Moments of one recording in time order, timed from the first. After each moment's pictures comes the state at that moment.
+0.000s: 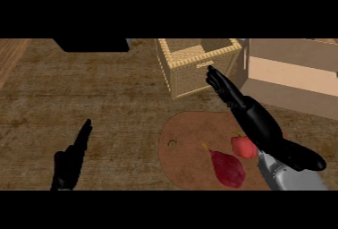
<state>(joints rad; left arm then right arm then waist) 0.05 0.37 -0.34 -1.32 0.26 0.31 -0.11 -0.30 -0.24 0.31 -1.69 -0.16 0.11 -0.07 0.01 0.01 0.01</state>
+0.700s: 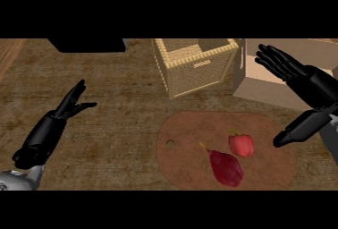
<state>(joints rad) -0.12 0.59 -0.32 -1.61 0.18 0.16 -0.11 -0.44 -0.54 0.08 -1.40 -0.31 0.53 -0.20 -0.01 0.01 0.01</state>
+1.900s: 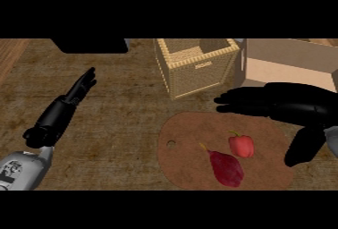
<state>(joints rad) -0.24 0.52 -0.28 -1.50 0.16 0.06 -0.12 -0.59 -0.77 0.42 -1.65 0.25 0.72 -0.32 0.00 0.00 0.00</state>
